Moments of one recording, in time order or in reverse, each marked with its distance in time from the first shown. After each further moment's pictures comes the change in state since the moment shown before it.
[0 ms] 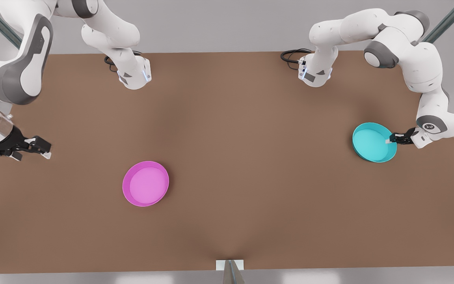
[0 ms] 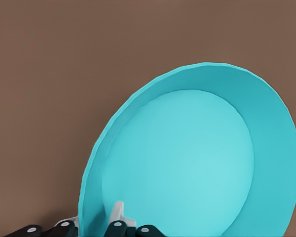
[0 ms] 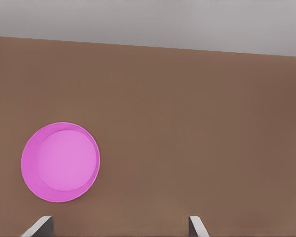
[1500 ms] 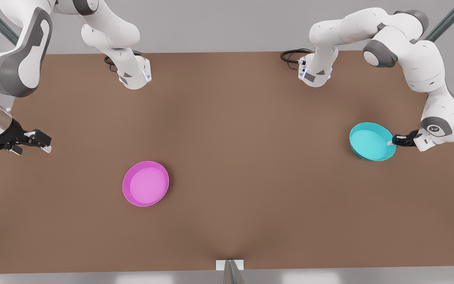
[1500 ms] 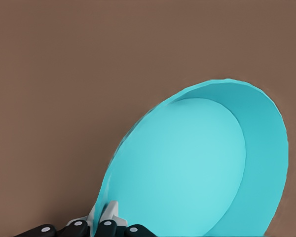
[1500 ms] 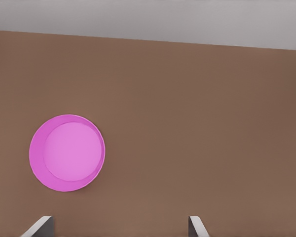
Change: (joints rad) left arm -0.018 -0.014 0.001 0.064 0.034 -0.109 -0.023; right arm 0.001 -0.031 0.000 0.003 -0.005 -0.049 0.002
